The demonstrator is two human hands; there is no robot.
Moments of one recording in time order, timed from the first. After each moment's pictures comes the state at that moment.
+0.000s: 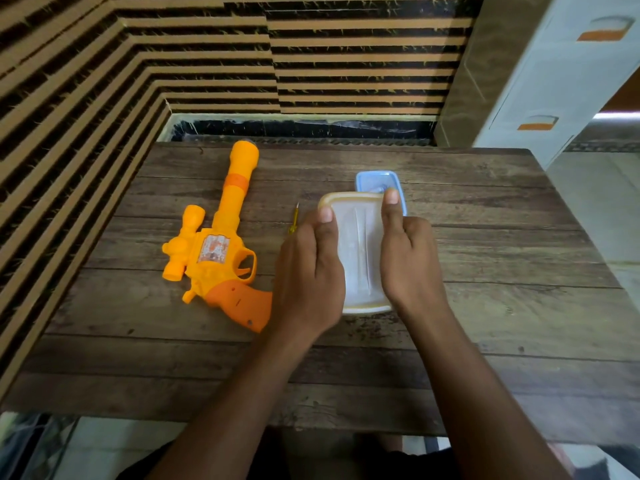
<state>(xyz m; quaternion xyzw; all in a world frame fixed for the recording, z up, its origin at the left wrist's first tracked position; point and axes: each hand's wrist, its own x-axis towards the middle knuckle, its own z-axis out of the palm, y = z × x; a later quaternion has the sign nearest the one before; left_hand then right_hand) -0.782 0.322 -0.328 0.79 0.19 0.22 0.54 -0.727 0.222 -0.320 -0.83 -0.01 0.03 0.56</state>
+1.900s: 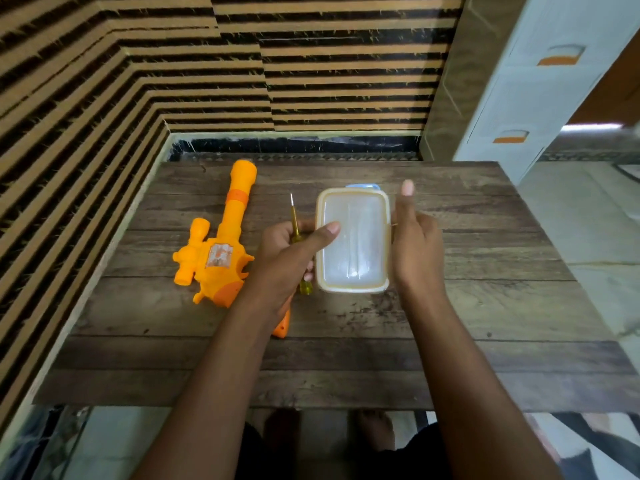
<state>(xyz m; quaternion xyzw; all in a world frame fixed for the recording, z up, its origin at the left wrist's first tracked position) -0.780 0.353 -0.308 0.65 0.21 0.06 0.73 -0.727 0.204 -0.301 -0.76 0.02 -0.03 0.65</state>
